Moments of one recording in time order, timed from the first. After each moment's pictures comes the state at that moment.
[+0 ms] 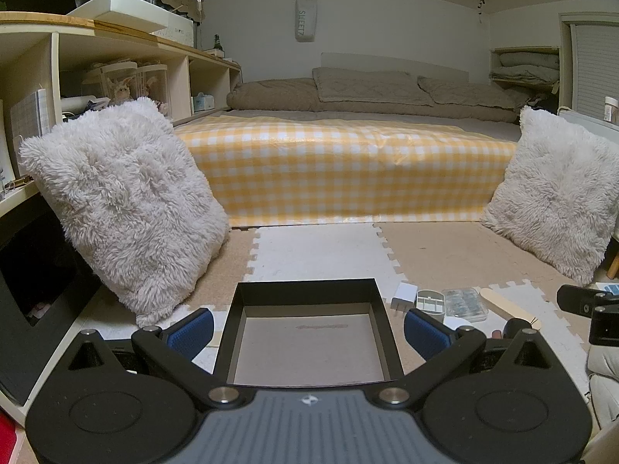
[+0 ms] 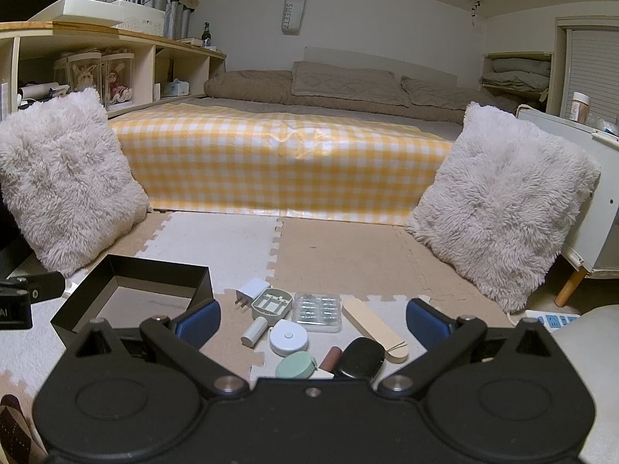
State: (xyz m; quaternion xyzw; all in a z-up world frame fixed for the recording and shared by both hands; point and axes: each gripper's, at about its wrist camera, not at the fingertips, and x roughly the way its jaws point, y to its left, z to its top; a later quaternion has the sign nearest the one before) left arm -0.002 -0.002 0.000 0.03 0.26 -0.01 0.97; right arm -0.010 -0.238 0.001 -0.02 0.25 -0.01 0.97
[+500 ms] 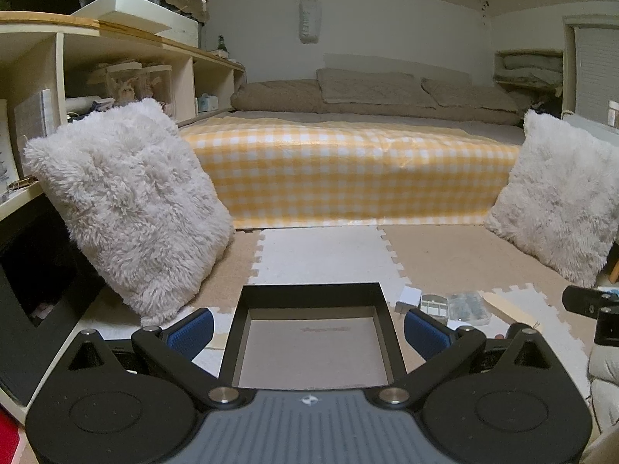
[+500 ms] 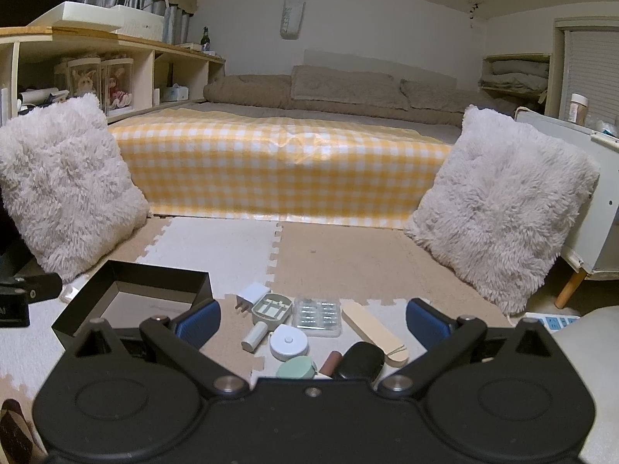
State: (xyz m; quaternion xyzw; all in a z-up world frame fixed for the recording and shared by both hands) left arm 0.000 0.007 0.006 0.02 0.25 0.00 0.97; right arm -0.009 -0.241 0.005 -0.02 0.24 -0.01 0.97
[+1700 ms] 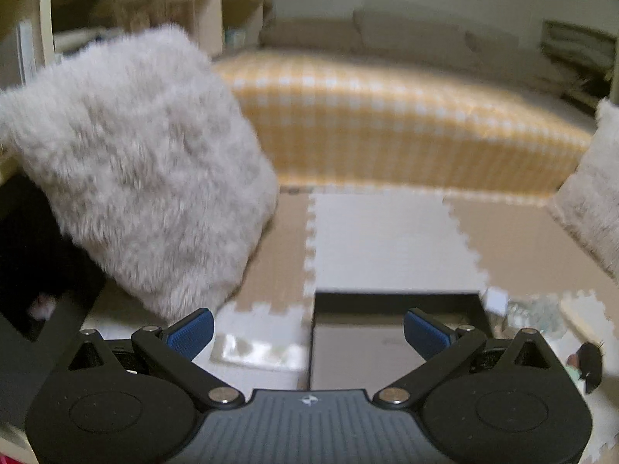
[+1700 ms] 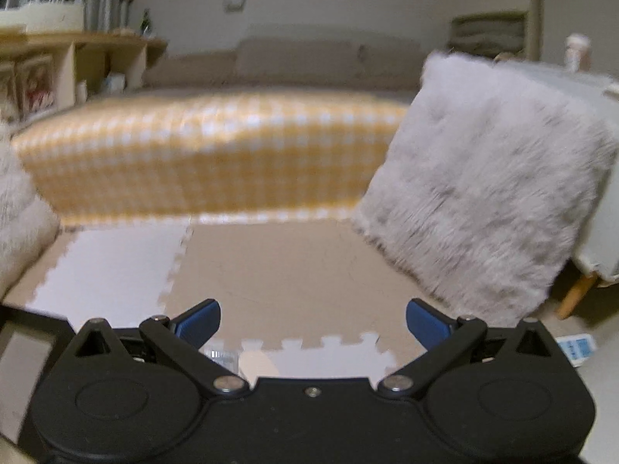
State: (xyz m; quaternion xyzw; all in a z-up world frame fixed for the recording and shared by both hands) left arm 0.134 0.099 -0.010 0.00 0.36 0.03 0.93; right arm 0.152 -0.362 -0.042 0.01 0.30 -0.05 0.95
